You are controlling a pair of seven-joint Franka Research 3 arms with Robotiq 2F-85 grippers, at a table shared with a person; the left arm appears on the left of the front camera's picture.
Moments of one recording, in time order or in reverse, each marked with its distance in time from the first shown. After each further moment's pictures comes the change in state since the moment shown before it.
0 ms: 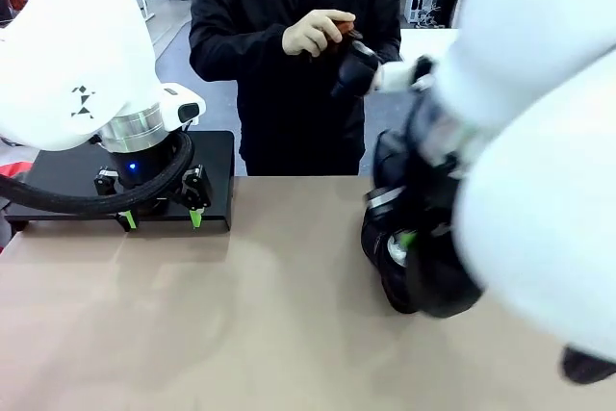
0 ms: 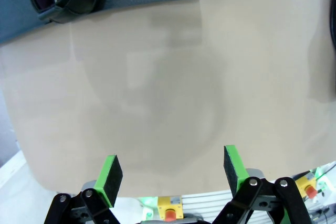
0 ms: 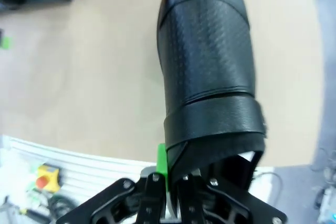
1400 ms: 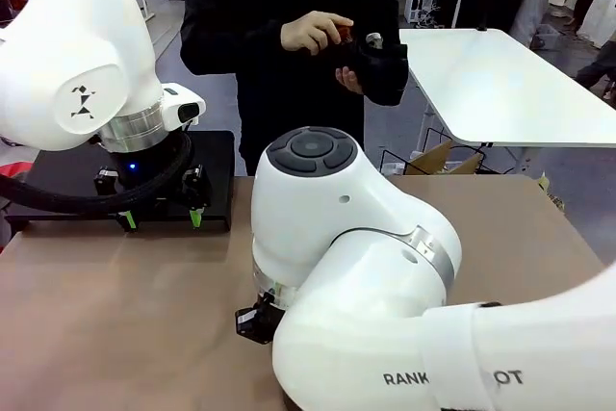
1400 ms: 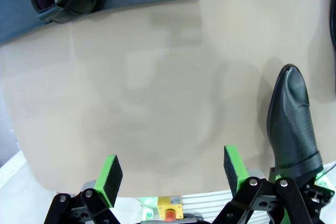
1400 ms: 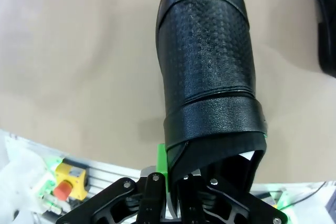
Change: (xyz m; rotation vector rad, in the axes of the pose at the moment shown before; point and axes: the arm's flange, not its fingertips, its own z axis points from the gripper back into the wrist) left arm 0.000 0.000 0.000 0.000 0.000 0.000; right arm -0.031 0.128 -0.172 0.104 0.200 0.011
